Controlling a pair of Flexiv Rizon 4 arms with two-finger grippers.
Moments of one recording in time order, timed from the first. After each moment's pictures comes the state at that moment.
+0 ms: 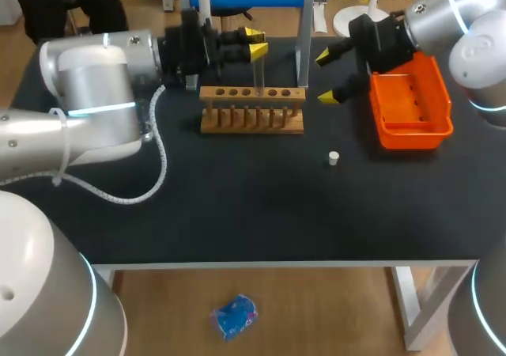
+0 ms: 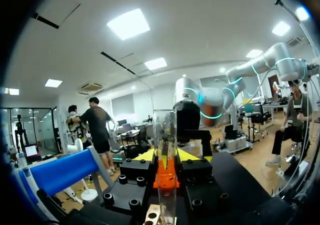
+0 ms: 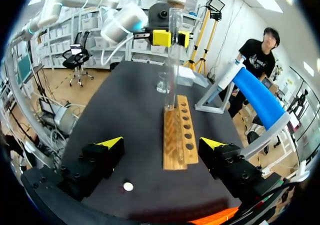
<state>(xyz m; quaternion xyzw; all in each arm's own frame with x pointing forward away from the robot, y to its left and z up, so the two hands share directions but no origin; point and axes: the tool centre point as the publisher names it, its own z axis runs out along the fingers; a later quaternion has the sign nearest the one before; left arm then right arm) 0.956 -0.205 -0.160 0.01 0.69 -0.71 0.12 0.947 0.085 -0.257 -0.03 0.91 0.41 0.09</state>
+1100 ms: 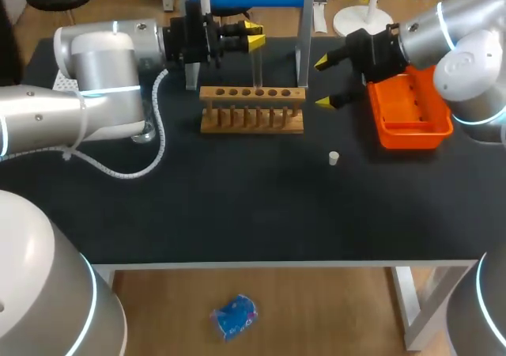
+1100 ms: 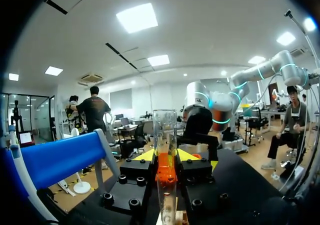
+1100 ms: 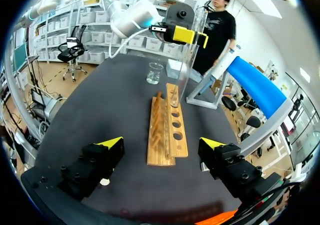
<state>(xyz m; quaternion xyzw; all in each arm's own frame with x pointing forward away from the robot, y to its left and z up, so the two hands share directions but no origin) 1.017 -0.201 -0.193 -0.01 0.70 -0.71 0.08 0.980 0.082 -0.298 -0.04 0.90 0.42 0.12</state>
